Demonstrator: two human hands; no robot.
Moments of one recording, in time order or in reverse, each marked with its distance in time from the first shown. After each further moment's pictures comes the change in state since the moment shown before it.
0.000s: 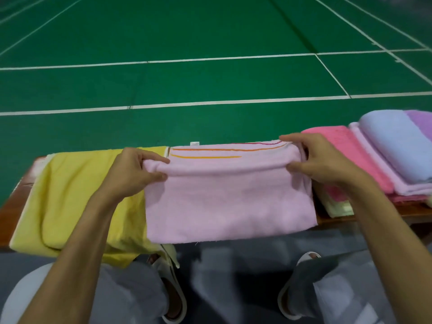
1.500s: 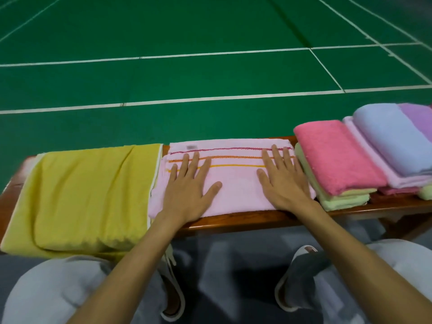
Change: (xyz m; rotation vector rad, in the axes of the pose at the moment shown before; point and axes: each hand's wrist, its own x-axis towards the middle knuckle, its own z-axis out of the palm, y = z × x) left_hand 0.002 -0.007 0.143 0.660 -0.076 0.241; right_hand -0.004 0.044 0.110 -0.524 0.023 0.094
